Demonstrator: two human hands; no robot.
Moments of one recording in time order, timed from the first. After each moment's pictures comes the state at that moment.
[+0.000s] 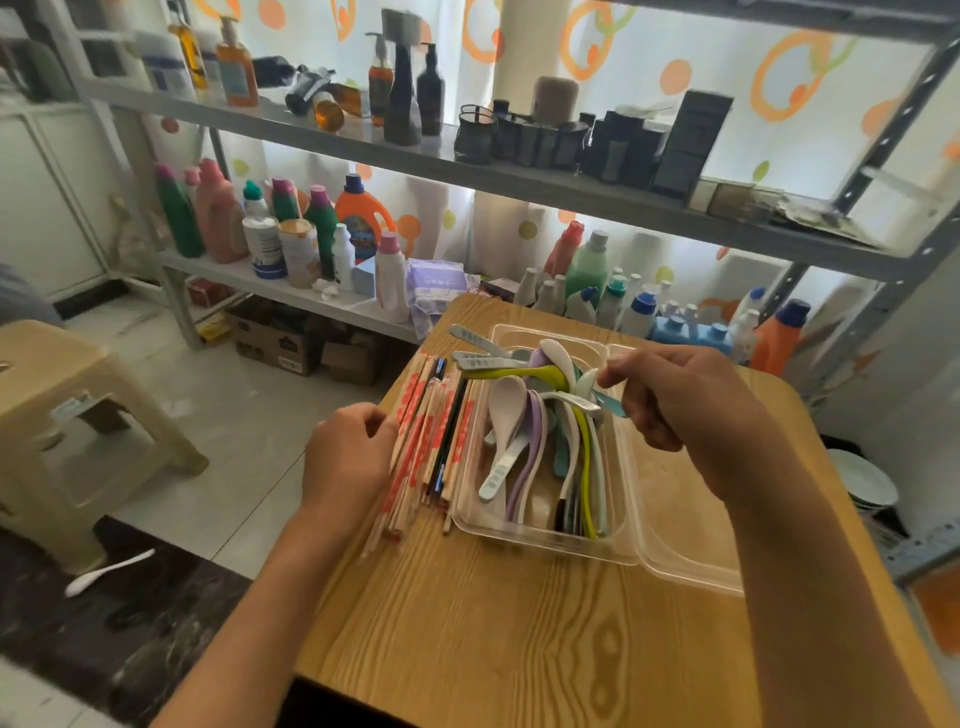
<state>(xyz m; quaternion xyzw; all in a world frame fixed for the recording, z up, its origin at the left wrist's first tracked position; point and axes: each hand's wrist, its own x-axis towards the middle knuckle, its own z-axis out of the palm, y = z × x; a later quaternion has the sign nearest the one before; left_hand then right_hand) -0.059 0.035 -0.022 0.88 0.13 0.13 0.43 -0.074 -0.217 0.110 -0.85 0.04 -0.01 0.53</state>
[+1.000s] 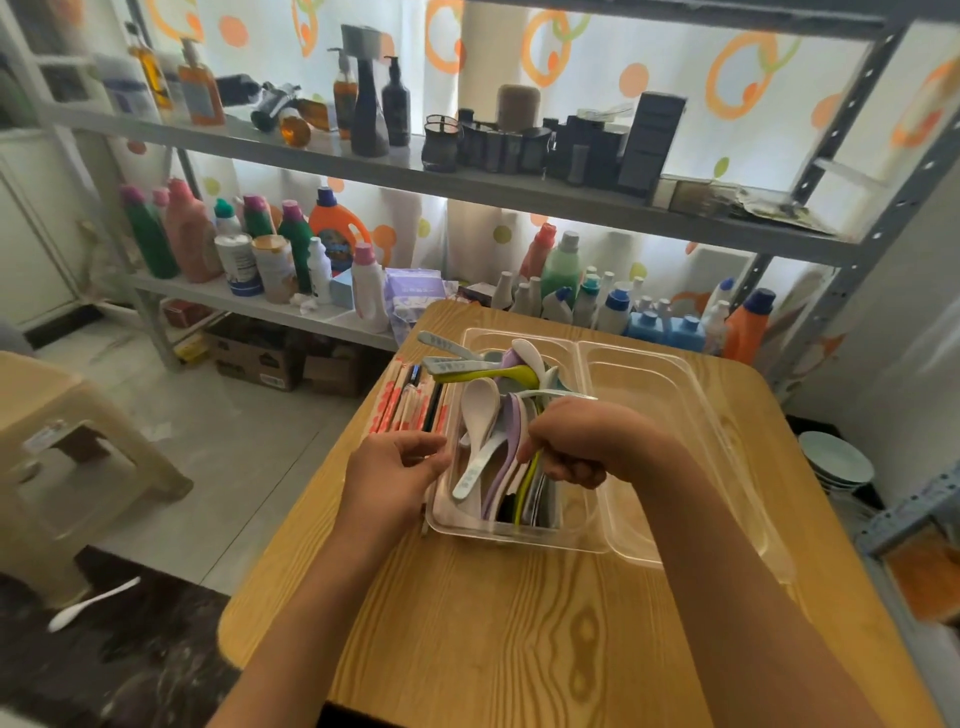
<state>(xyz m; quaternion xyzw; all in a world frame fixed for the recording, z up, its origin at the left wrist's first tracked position) -0.078 -0.013 -0.016 0.83 0.06 0.06 0.56 -0.034 -0.208 0.061 -0.89 0.06 0.30 0.33</state>
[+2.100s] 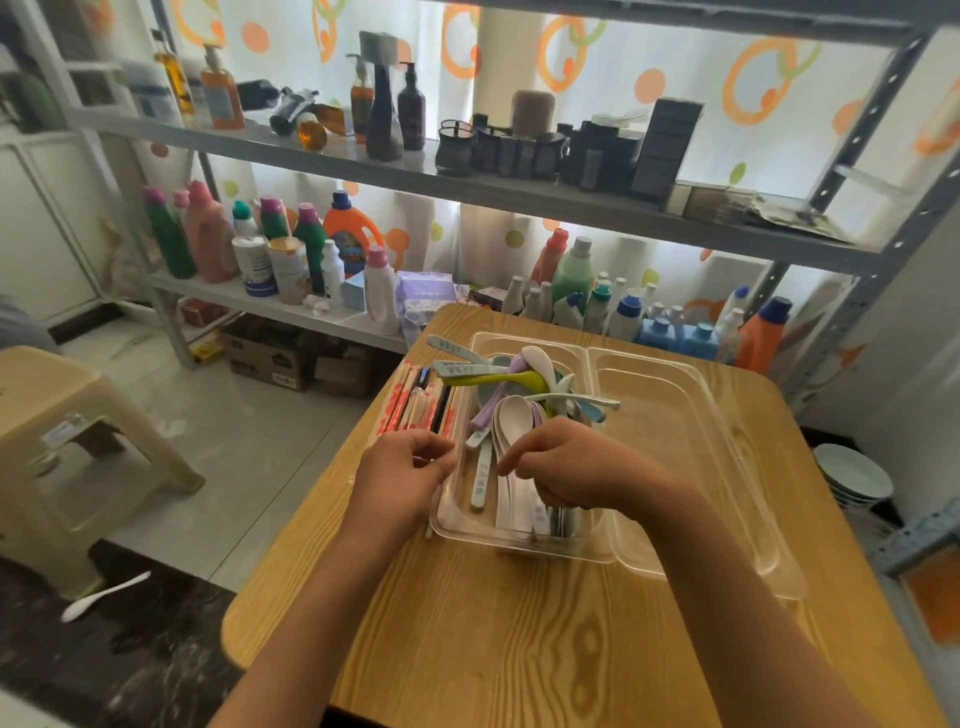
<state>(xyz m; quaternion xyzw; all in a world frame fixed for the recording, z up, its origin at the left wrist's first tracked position) -0.078 -0.020 -0.004 0.85 0.08 0.03 0.53 -0.054 -0.199 0.048 -0.90 -0.06 0.24 0.36</state>
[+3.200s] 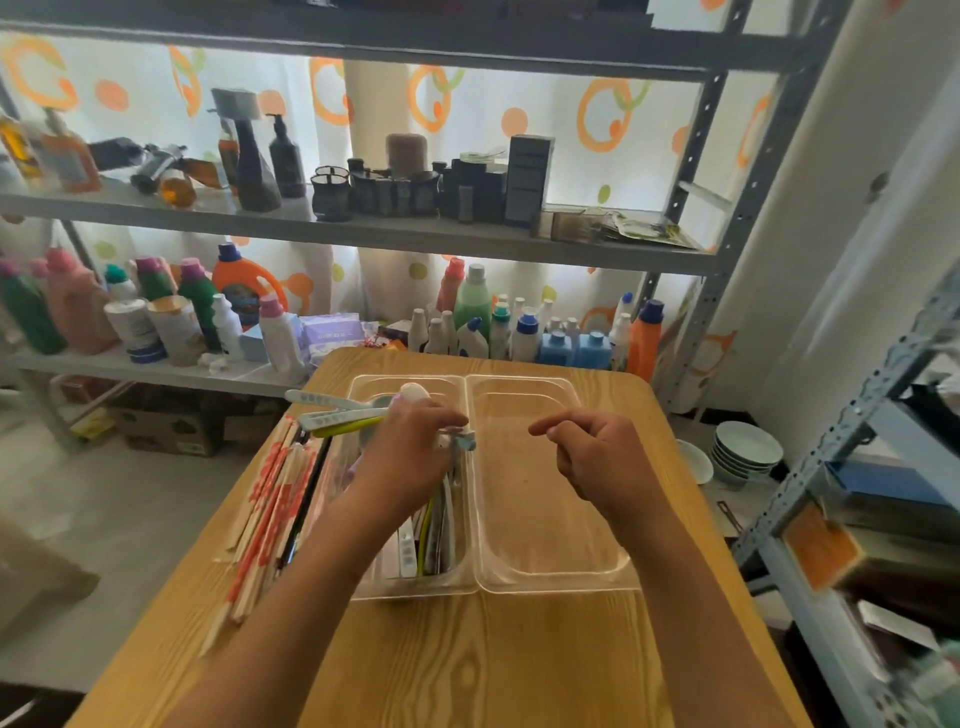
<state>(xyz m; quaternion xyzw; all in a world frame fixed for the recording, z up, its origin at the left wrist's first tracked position) -0.038 -0.138 0.053 0.92 -0.17 0.10 0.33 -0.090 -0.323 0.067 -0.79 0.05 -0.12 0.59</state>
